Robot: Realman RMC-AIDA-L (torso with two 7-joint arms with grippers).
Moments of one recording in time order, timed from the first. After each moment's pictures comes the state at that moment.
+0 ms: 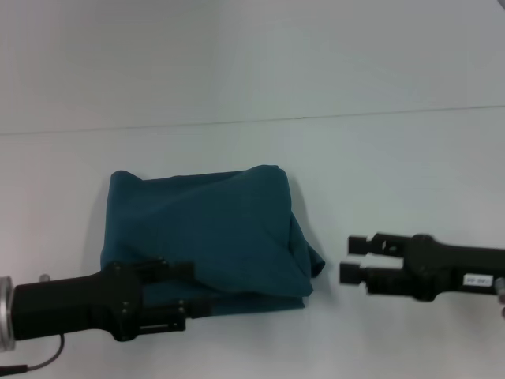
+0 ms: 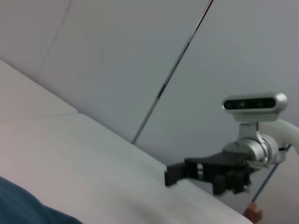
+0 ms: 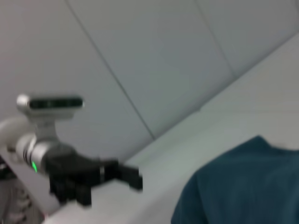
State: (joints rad) left arm -0.41 -2.13 0.77 0.82 1.91 1.77 -1.65; right arm 0.45 2.06 -0.63 -0.65 -1.96 -1.73 1.59
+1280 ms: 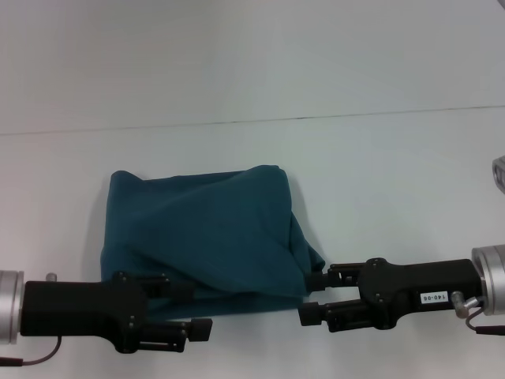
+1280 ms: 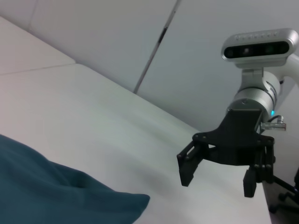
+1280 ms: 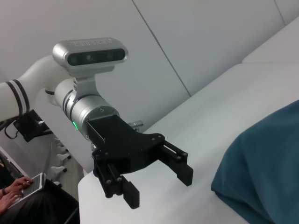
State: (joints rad) left arm -0.50 -2.11 0.76 0.83 2.09 1.77 -1.66; right arm 0.53 2.08 -0.75 -0.64 -2.03 -1.72 1.65
